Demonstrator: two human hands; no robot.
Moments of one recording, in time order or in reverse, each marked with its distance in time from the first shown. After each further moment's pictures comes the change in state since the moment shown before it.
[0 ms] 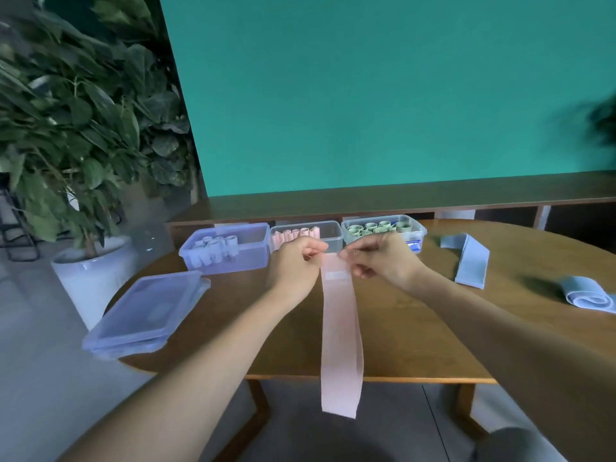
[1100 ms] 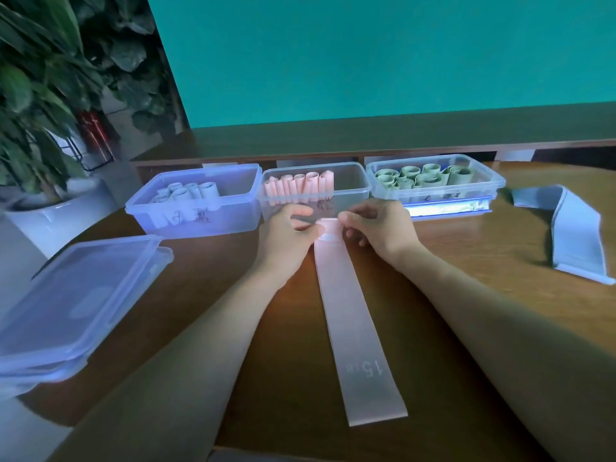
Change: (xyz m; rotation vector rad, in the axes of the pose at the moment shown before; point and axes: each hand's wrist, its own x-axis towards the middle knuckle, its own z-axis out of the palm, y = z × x) left_hand 0.095 -0.140 0.066 -0.038 0.007 -0.194; right_hand 0.145 0.127 0.062 -0.136 0.146 0.079
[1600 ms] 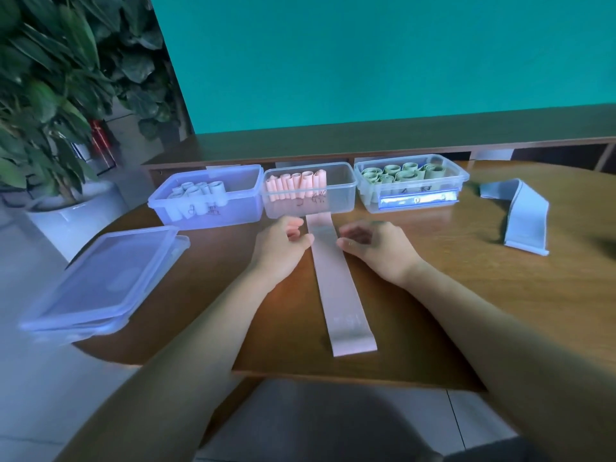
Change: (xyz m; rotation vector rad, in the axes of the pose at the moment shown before) left_hand -0.053 0.013 -0.024 0.176 -0.083 -0.041; right_hand -0.083 -0.012 -0.030 -0.193 -0.160 -0.133
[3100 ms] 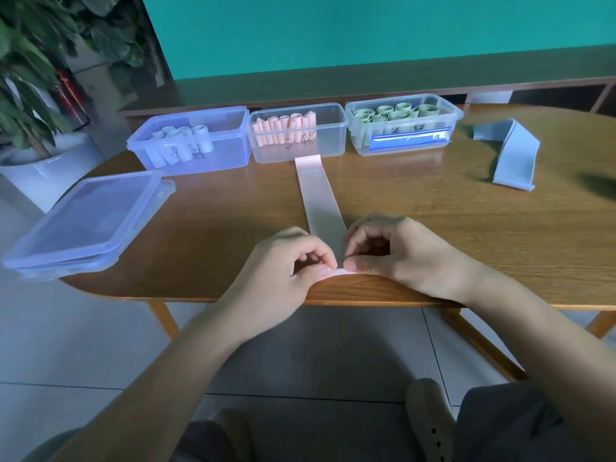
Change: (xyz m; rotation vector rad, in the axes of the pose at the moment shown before) left_hand -0.159 0.026 -0.035 0.125 -0.280 0.391; right_hand -0.121 -0.028 -0.024 0.060 -0.300 -0.119
